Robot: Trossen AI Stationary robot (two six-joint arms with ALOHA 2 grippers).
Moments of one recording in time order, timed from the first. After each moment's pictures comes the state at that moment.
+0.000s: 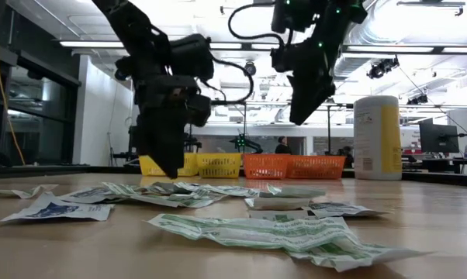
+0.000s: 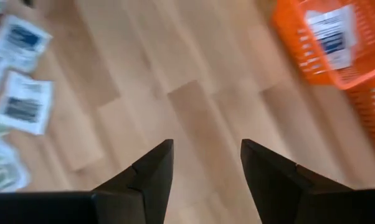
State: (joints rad) left arm 0.14 1.73 0.97 -0.39 0.36 -0.45; right arm -0.18 1.60 1.19 -0.74 0.13 0.27
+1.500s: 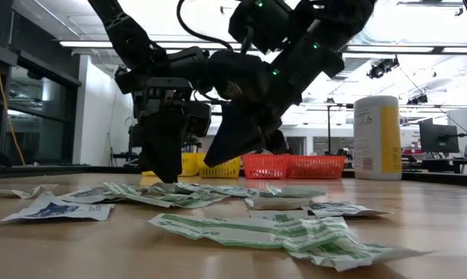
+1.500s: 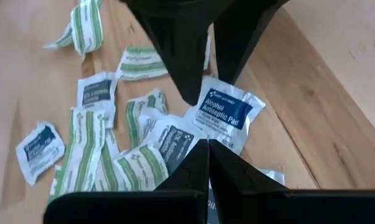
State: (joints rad) left arm 0.14 1.80 0.91 -0.26 0.52 -0.40; right arm 0.10 1.98 1.15 0.04 0.02 0.55
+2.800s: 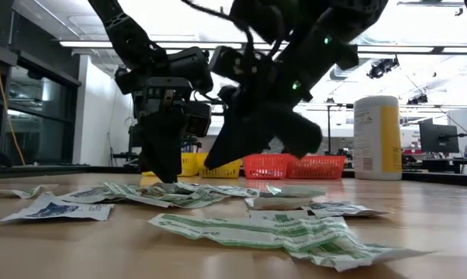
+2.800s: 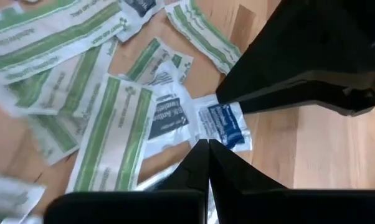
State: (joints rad) left arm 0.14 1.80 0.91 -0.26 0.52 -0.40; right arm 0.19 2.00 1.16 0.04 0.22 -0.32
